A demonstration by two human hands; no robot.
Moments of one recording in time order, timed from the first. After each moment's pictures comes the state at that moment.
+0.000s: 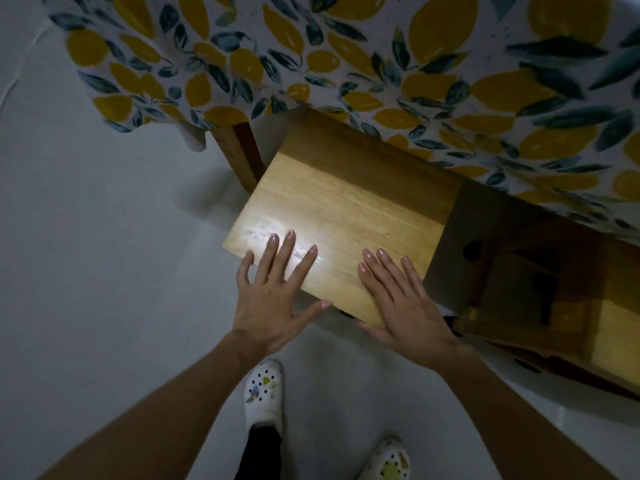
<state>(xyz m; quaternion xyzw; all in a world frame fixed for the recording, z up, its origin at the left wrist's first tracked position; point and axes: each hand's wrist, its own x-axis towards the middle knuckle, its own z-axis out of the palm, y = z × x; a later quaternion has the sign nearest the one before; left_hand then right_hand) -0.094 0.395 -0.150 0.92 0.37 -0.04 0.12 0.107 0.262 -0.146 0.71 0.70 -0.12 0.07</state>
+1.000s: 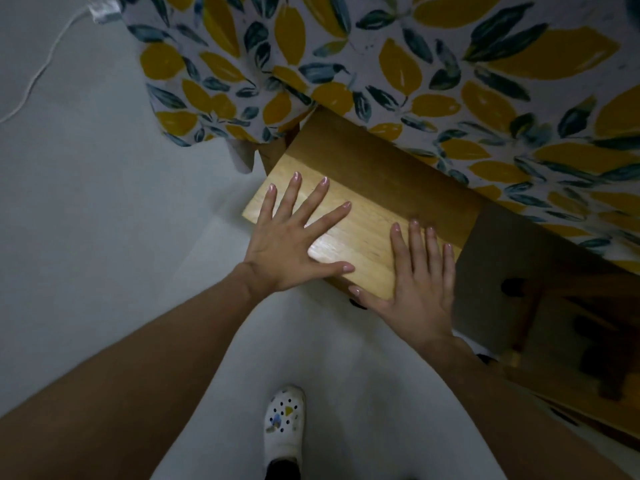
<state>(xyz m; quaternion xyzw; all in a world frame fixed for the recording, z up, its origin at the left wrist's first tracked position) -0.087 0.564 -0.158 0.94 0.32 -0.01 0.09 0.069 0.403 -0.161 0.85 0.53 -0.08 -0.01</state>
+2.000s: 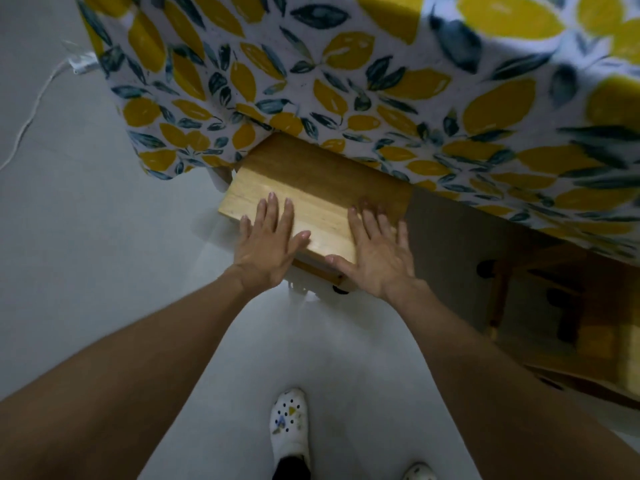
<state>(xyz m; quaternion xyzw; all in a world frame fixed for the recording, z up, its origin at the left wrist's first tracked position) -0.077 0.556 -0.124 0.88 0.40 -0.16 0.19 0.081 0.436 -0.118 0.83 0.53 -0.18 0.04</state>
